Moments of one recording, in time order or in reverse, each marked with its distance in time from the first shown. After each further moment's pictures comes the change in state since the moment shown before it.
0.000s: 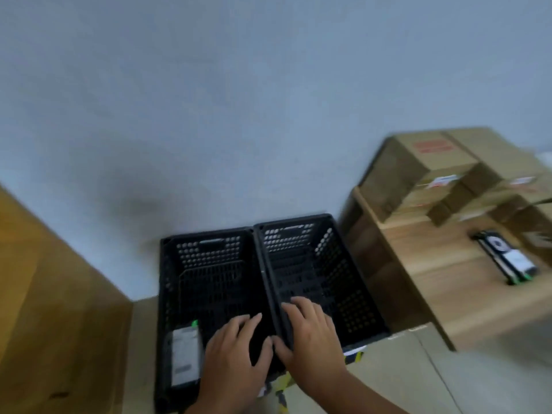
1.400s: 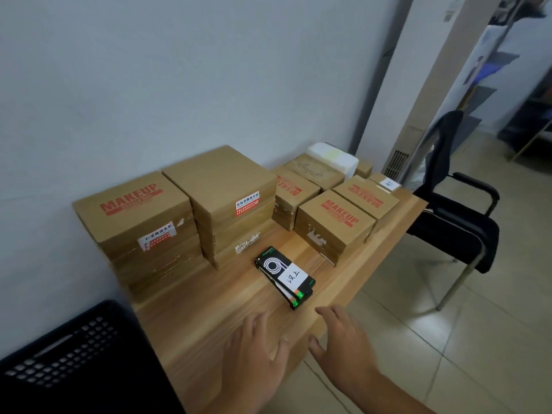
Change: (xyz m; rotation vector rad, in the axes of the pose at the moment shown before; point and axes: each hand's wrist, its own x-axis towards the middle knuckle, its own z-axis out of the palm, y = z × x) left_hand 0.150 0.562 0.357 0.000 -0.140 0.392; right_hand -0.094 0.640 -0.201 0.117 0.301 0.576
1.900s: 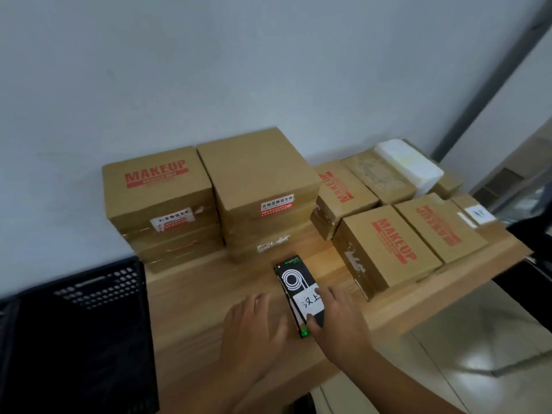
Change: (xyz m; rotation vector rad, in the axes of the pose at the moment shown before) left_hand 0.107 0.012 0.031 0.155 0.071 -0.259; right_hand 0.167 0.021 0.013 -0.052 -0.178 -0.246
